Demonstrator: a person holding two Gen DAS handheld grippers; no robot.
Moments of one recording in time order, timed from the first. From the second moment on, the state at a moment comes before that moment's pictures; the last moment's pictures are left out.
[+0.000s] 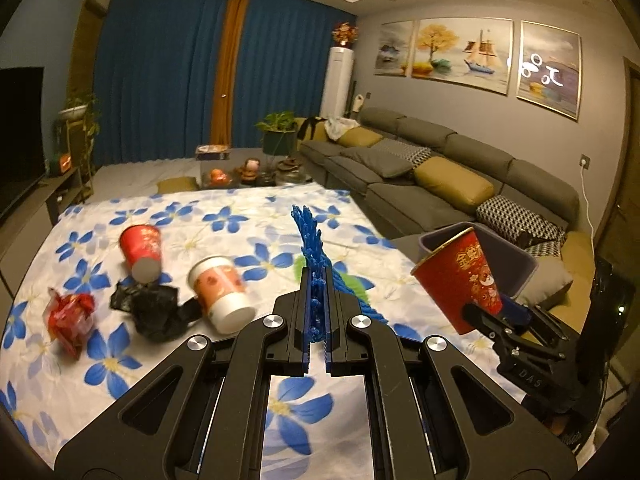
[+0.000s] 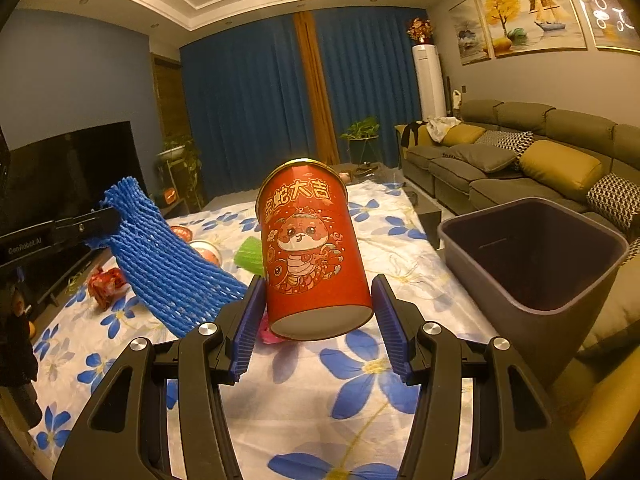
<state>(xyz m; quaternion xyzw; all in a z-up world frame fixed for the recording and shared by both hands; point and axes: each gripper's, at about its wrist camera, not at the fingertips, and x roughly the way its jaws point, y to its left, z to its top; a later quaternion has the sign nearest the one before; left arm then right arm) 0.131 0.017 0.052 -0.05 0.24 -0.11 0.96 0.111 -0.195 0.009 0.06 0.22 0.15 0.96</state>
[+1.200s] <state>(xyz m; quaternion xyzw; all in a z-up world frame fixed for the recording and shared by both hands) 0.279 -0.225 0.046 0.01 0.25 -0.28 0.93 0.152 -0.341 0.019 0.09 0.18 -0.04 0.98</state>
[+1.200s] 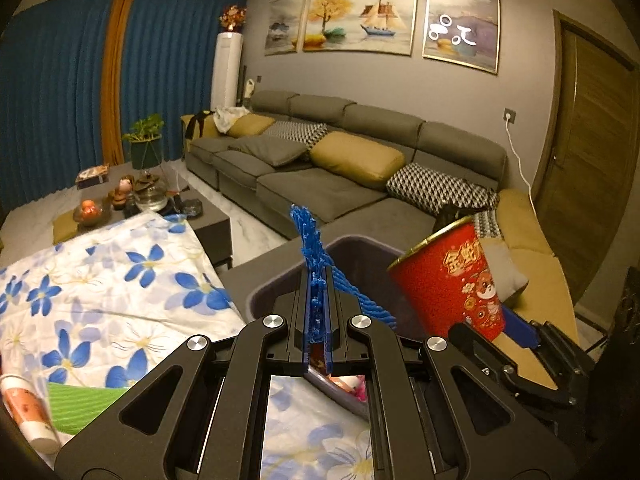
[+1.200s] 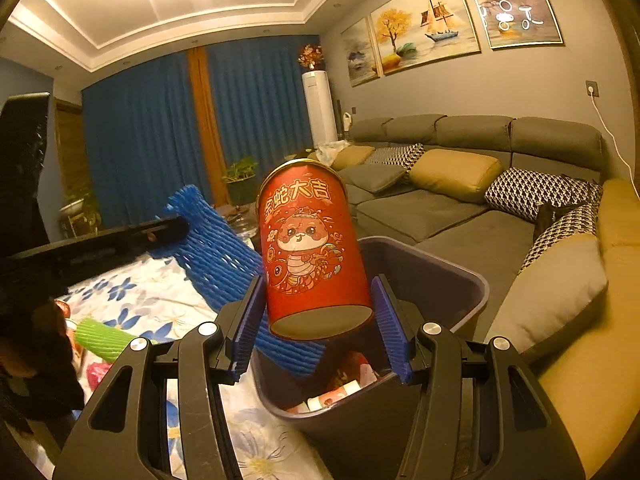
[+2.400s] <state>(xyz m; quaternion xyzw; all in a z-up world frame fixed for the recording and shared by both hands) 0.311 -0.249 -0.010 0.01 0.32 -0.28 0.91 0.183 -0.347 -0.014 0.11 0.23 -0.05 0.97</state>
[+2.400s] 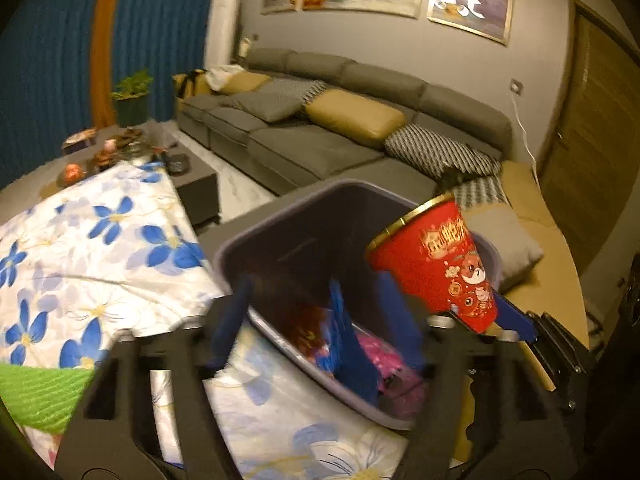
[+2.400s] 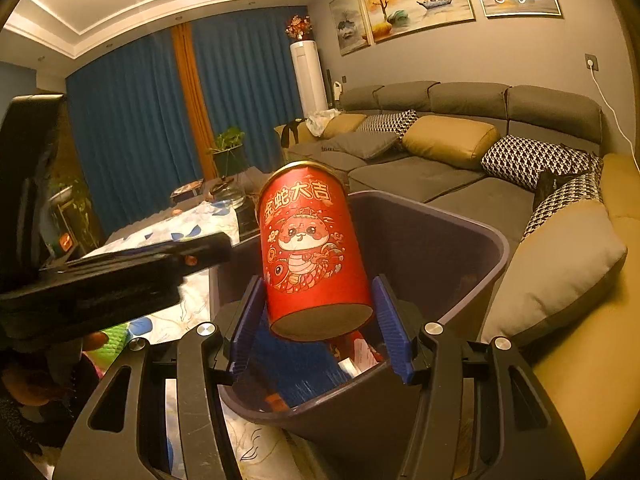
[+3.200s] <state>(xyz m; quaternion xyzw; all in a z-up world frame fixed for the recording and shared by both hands) 0.191 -0.040 -0.002 -0.02 0.23 0.00 0.97 0.113 -0.270 0.014 0.08 0.17 0.02 0.98</state>
